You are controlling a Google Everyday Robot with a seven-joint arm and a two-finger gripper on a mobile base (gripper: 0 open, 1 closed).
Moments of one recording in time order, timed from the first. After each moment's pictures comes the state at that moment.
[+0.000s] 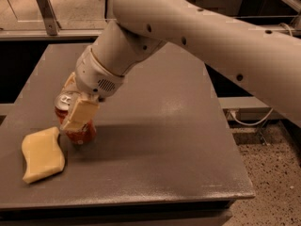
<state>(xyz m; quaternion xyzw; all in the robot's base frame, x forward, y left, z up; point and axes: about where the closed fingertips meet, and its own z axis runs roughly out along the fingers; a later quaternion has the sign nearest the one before) 0.438 0.165 0.906 -0.76 0.53 0.28 0.26</state>
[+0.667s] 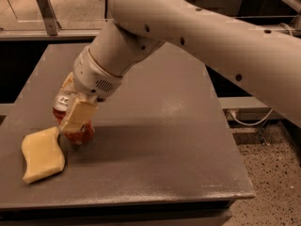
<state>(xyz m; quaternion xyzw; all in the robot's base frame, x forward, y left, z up) 0.435 0.167 0.907 -0.76 0.53 0.28 0.26</state>
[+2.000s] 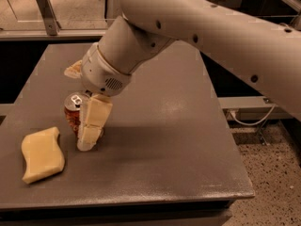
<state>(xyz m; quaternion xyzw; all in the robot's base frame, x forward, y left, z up) 0.434 0.151 0.915 -0.77 0.52 0.27 0.27</state>
